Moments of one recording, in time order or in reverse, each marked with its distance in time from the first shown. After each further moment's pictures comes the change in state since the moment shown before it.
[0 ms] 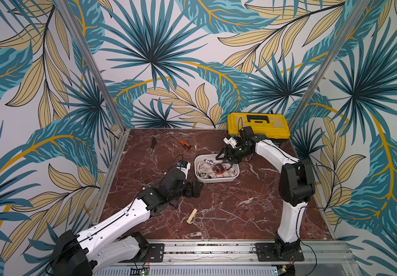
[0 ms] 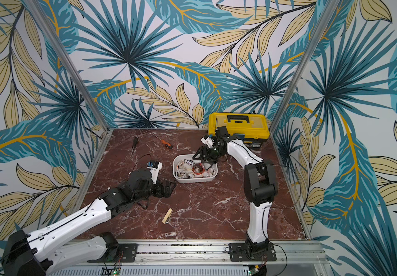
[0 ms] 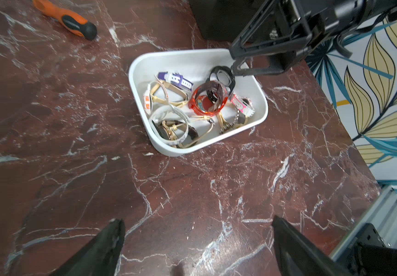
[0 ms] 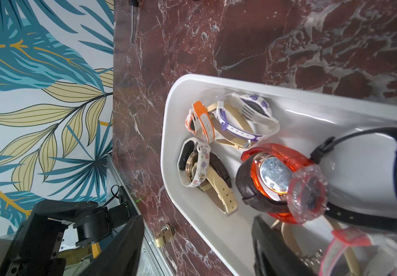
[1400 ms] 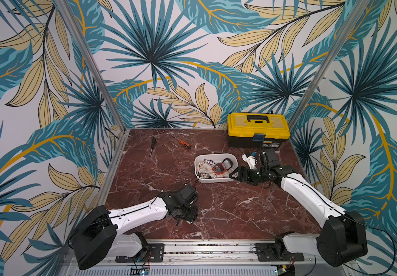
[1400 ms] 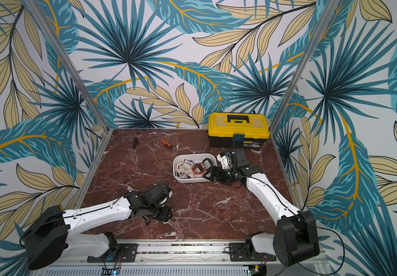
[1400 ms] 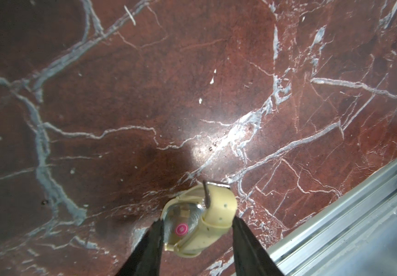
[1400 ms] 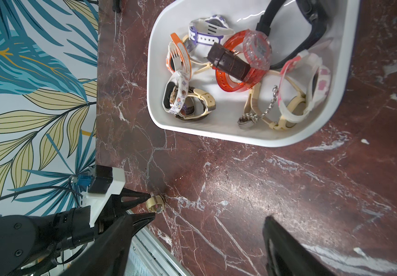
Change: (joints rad) left arm -0.127 0.249 -0.077 -0.219 0.154 -0.062; right arm 0.000 -0.658 -0.645 0.172 0.192 0.187
